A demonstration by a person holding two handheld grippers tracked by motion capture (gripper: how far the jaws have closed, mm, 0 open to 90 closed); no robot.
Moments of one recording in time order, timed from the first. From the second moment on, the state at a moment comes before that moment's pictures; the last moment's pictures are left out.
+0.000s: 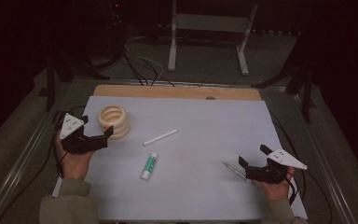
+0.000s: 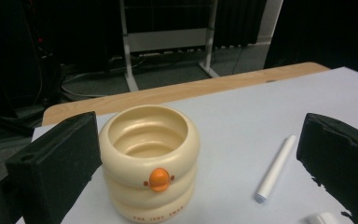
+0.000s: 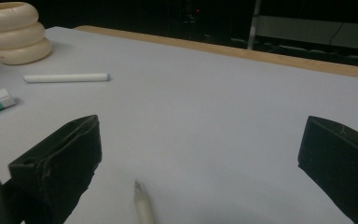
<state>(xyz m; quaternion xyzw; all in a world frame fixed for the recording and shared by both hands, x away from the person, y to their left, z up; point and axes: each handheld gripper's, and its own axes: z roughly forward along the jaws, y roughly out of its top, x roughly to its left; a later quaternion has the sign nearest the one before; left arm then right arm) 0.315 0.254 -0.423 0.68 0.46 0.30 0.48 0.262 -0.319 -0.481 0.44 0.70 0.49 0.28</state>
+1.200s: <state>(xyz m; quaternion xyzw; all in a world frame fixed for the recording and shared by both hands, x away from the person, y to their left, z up) 0.398 0.269 -0.444 0.67 0.56 0.27 0.42 0.263 -0.320 -0.482 0.44 0.70 0.49 0.28</state>
